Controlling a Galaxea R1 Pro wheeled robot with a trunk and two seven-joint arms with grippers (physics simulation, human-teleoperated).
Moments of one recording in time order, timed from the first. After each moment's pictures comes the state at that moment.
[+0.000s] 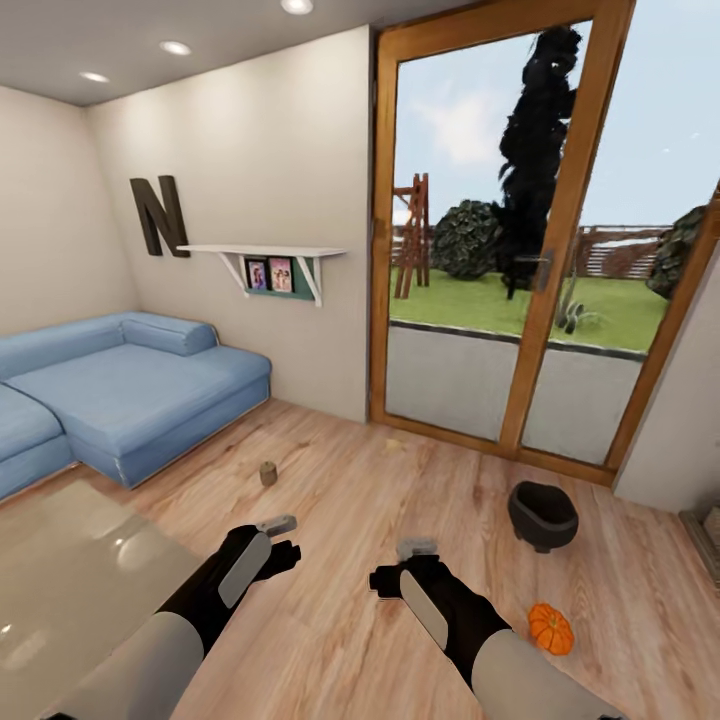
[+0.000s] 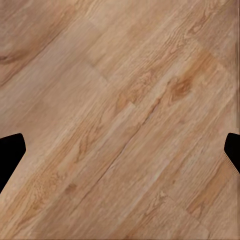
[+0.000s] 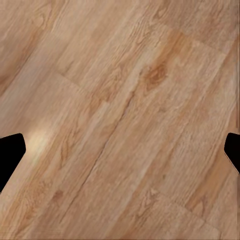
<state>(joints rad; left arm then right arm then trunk) -0.67 -0.03 -0.30 -0.68 0.76 0.63 0.50 -0.65 0.16 0.44 -0.56 -0.49 0.53 -0.28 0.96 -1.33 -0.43</state>
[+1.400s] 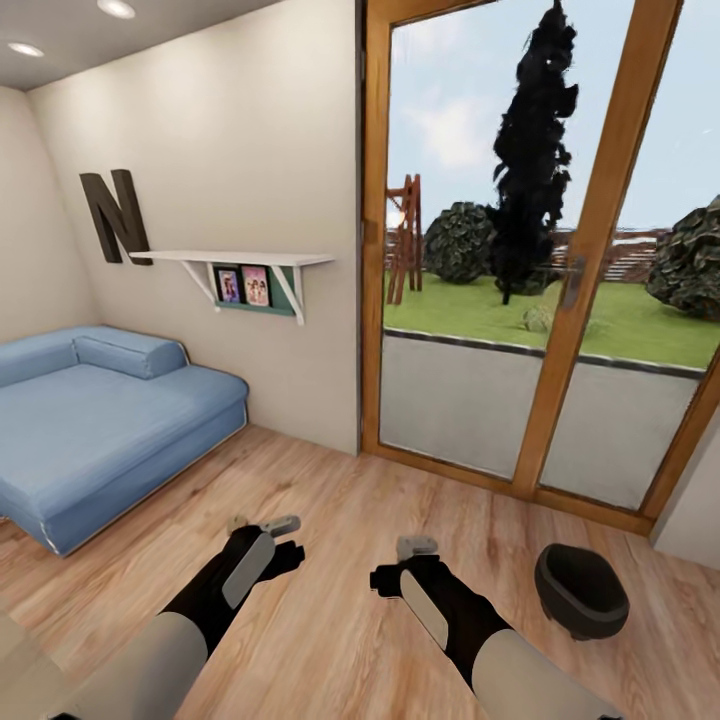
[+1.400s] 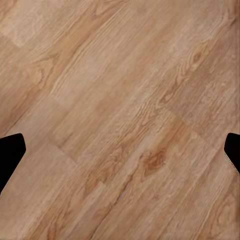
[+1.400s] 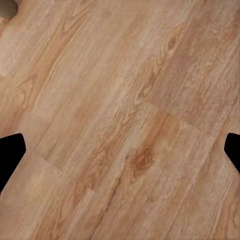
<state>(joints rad) -0.67 -0.04 -0.30 -0.68 0.76 0.63 0.50 -0.65 0.16 0.44 -0.56 -0.49 0.52 -0.28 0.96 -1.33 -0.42</state>
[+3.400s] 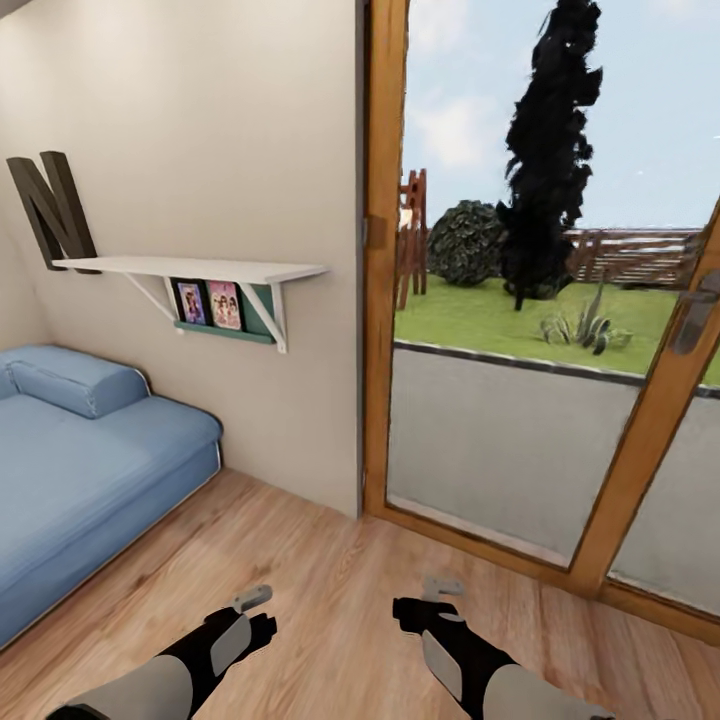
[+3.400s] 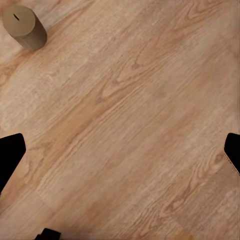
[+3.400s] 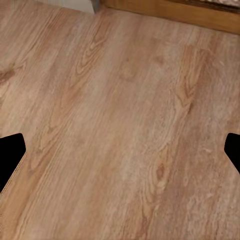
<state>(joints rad) -0.66 -0.03 -0.35 -0.18 0.75 0.24 0.29 -0.64 0.16 0.39 -0.21 -0.50 0.03 -0.20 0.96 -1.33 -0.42</state>
